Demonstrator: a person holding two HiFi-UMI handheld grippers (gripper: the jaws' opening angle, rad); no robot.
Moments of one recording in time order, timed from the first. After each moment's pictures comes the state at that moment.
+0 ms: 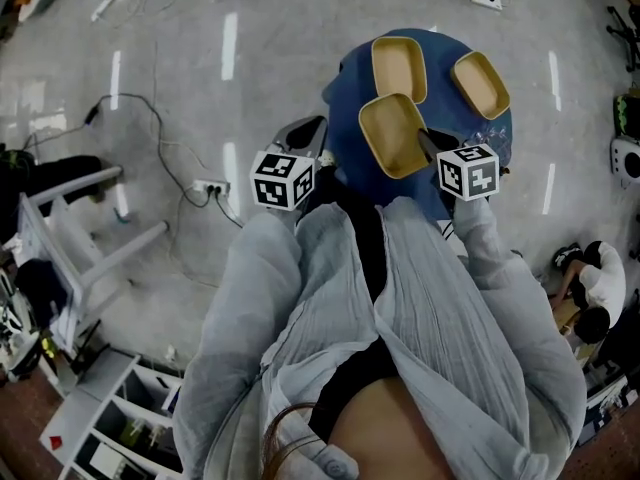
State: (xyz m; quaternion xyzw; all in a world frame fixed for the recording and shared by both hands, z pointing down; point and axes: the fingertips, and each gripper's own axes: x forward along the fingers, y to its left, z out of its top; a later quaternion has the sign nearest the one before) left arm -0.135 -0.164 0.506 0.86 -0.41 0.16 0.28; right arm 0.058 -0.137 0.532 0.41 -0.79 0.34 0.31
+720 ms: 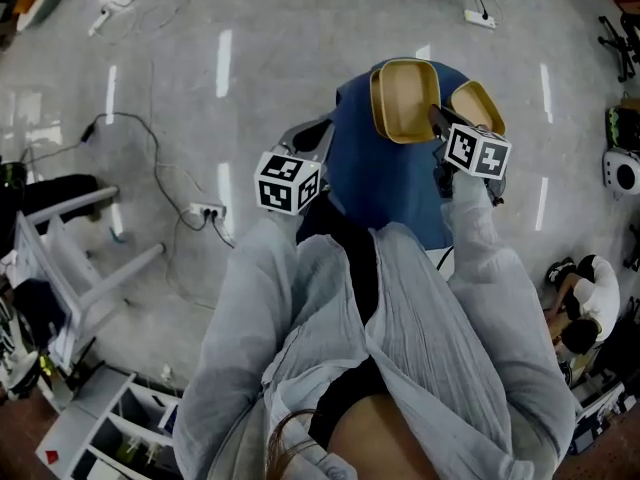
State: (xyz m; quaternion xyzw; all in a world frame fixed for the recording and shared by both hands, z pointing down) left arm -0.109 -0.225 0.491 0.88 -0.38 0.15 0.25; right arm 0.099 -0.260 0.510 0.53 -0.74 0.37 0.18
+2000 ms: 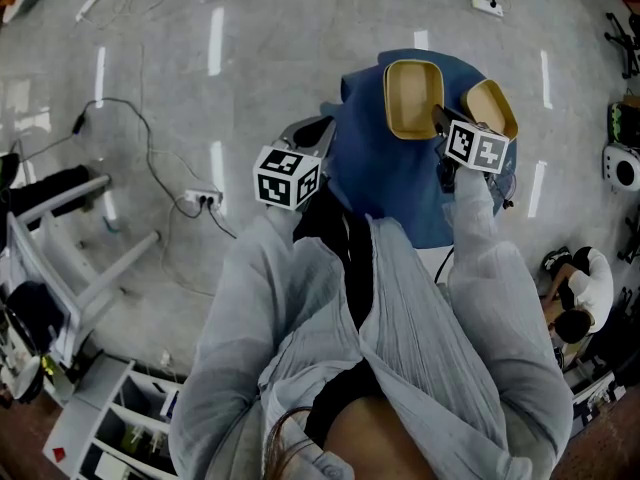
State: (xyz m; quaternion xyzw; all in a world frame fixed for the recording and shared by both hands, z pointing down) left arm -0.126 -0.229 0.526 0.87 -0.36 0.16 0.30; right arm 0.098 -0.261 0.567 0.54 -0.70 0.40 0.25
